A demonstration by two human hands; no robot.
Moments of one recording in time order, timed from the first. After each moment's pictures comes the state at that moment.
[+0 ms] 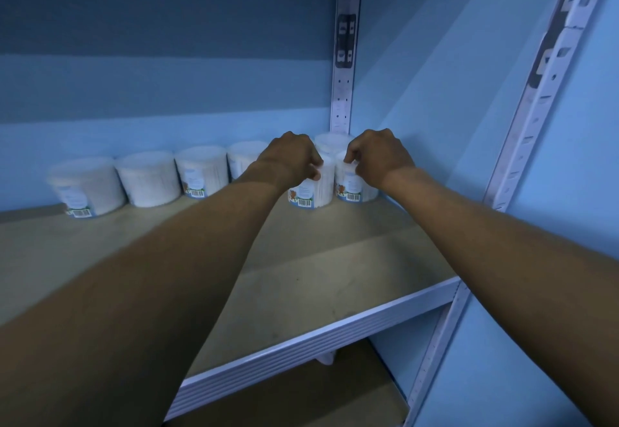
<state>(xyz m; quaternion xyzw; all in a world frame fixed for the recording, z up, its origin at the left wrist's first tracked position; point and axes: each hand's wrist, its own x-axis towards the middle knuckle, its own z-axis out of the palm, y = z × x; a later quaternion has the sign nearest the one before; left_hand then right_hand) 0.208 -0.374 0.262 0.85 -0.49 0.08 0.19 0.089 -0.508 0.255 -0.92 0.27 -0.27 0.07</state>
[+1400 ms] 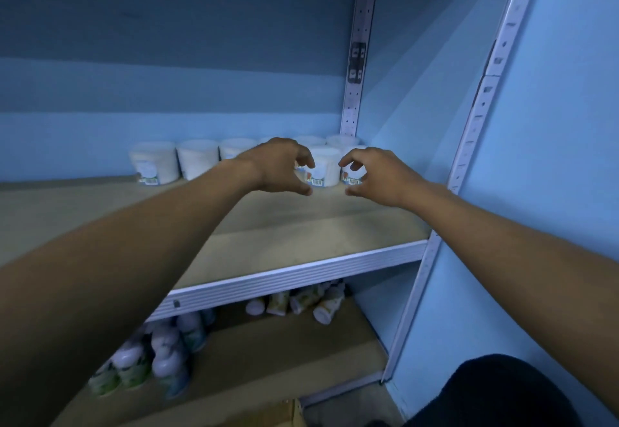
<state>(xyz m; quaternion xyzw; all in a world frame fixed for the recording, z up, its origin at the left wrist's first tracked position) 0.139 -0.231 0.295 0.82 -0.55 0.07 0.14 -0.010 -0.410 0.278 -0.97 0.16 -0.18 0.10</state>
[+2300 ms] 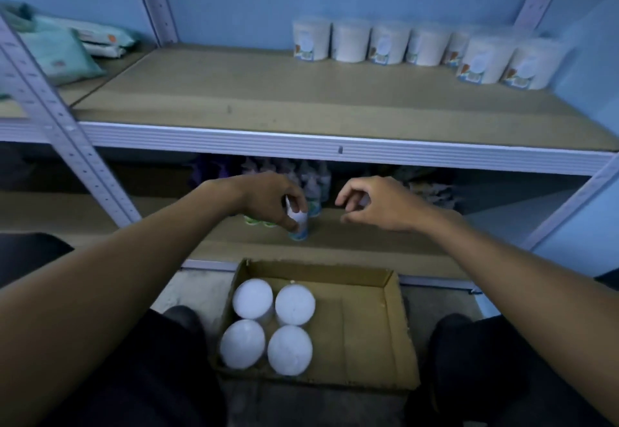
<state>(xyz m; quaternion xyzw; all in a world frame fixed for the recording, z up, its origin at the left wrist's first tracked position) 0.089 0.065 0.126 0.86 -0.44 -0.22 0.09 -0.017 -0.164 0.114 -0.96 -0.03 0.05 0.28</state>
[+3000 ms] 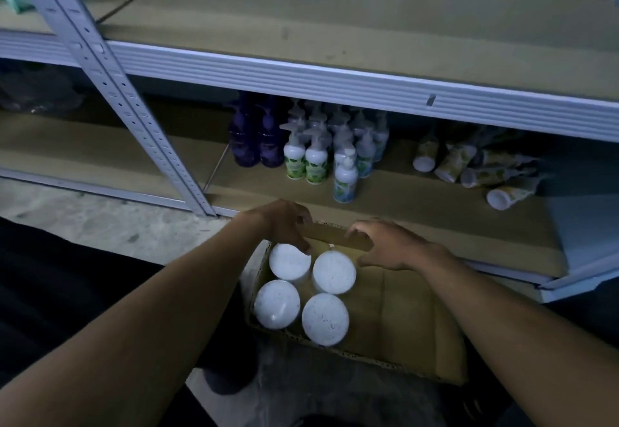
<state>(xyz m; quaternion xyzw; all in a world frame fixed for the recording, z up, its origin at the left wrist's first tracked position) 0.094 0.123 -0.035 0.90 -0.23 -0.33 0.13 0.009 -0.113 -0.050 -0.94 -0.04 0.26 0.21</state>
